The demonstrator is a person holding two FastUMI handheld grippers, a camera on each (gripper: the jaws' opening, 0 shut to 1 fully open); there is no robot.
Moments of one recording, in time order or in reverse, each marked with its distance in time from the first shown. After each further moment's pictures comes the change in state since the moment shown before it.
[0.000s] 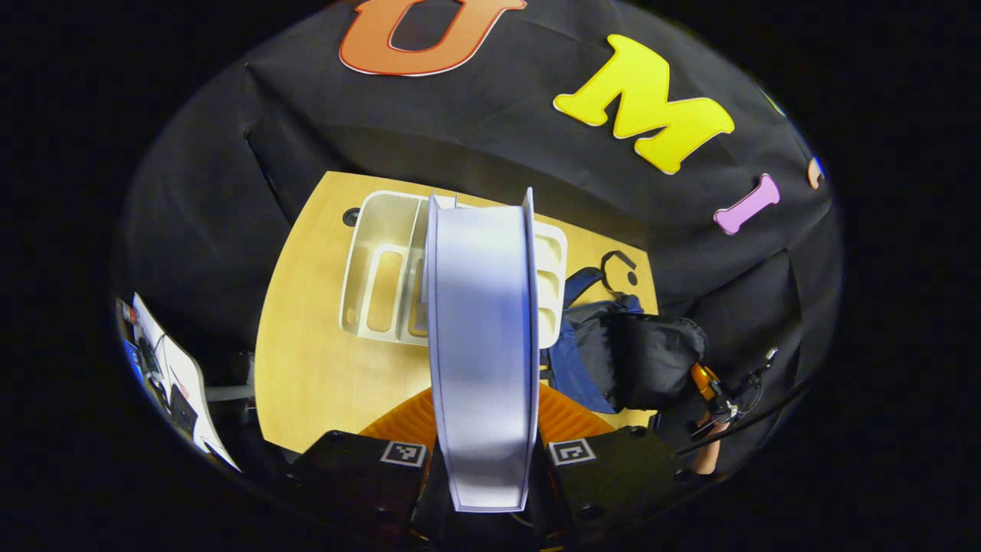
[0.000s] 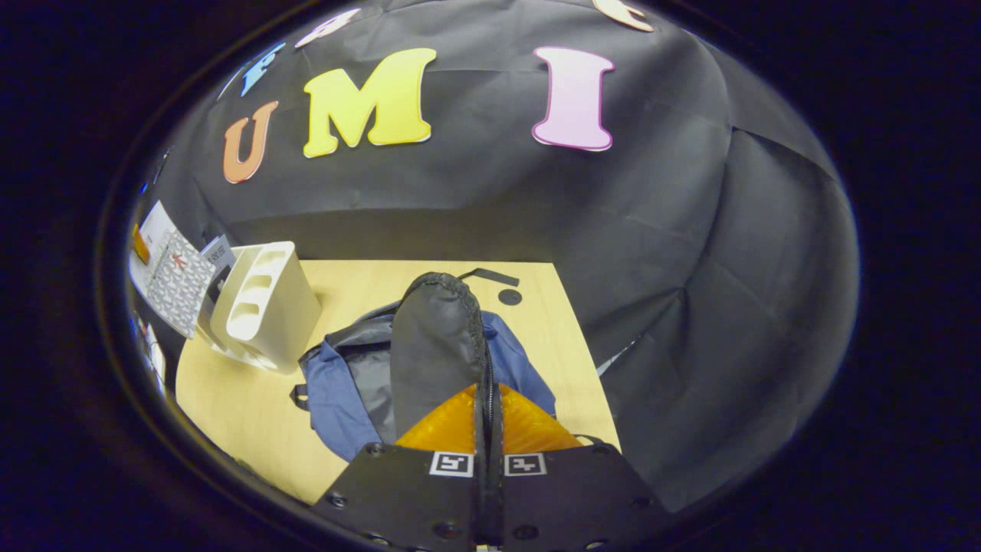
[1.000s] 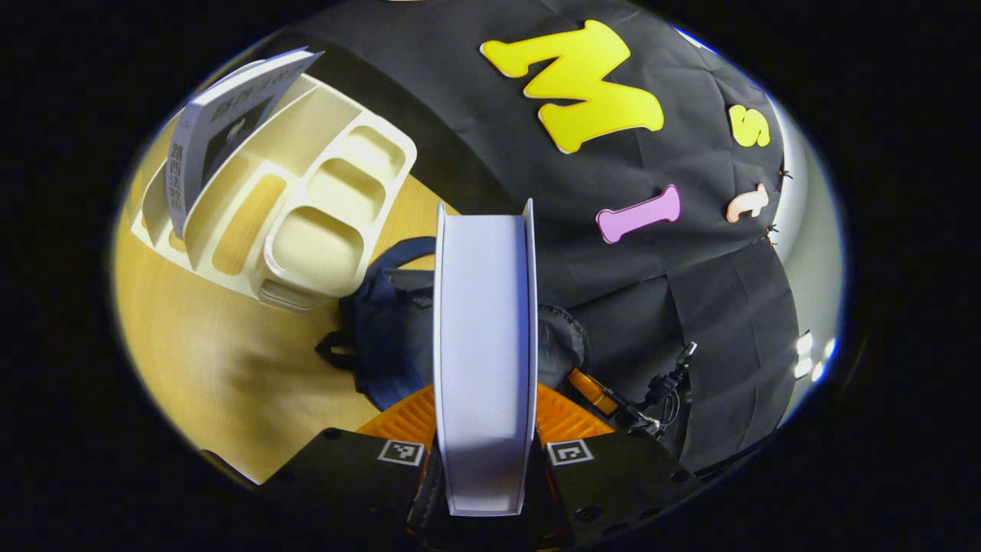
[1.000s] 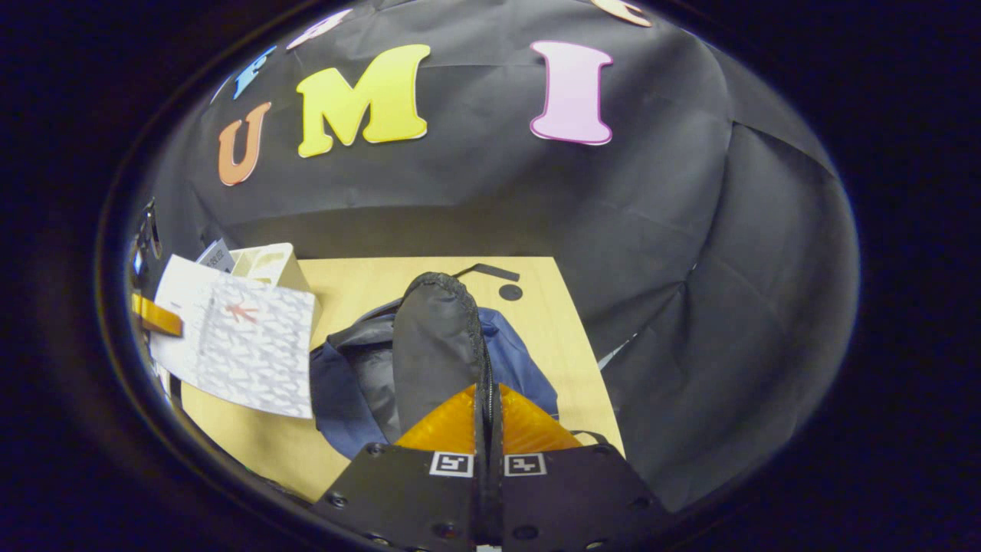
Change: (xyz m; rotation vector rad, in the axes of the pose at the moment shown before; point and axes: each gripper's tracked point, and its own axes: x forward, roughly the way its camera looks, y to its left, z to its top) left arm 0.150 -0.168 -0.109 -0.170 0.000 -0.547; right arm 0.001 -0.005 0.000 0.031 0.027 -0.001
